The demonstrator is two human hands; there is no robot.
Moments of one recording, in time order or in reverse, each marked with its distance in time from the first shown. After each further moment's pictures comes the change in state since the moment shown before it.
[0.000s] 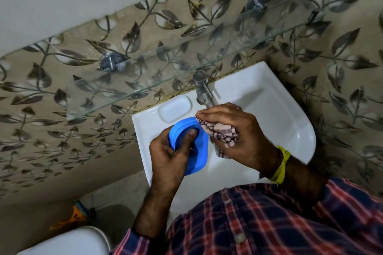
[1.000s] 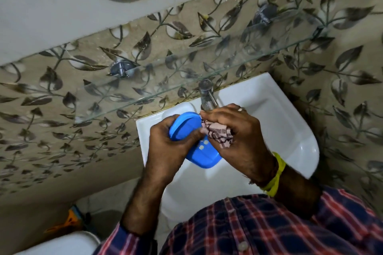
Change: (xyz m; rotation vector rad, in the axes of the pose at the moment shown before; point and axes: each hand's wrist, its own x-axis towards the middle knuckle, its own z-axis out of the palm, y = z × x) left_hand 0.028 0.029 -0.008 -0.088 -0.131 -0.052; right_hand 0.024 -0.019 0.012 -0.194 0.200 -0.019
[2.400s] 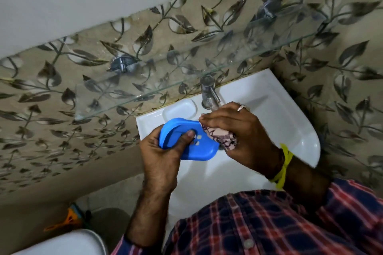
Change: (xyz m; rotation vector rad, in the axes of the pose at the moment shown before) left_hand -0.015 -0.018 -0.009 -0.146 0.240 -0.036; right_hand -0.005 0.017 -0.002 -0.064 -0.213 -0.188
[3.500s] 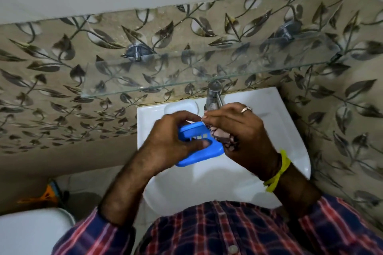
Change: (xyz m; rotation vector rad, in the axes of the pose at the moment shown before) left_hand 0.022 0.027 -0.001 0.666 -0.385 0.023; right_hand 0.016 0.007 -0.009 -0.083 -0.044 -0.107
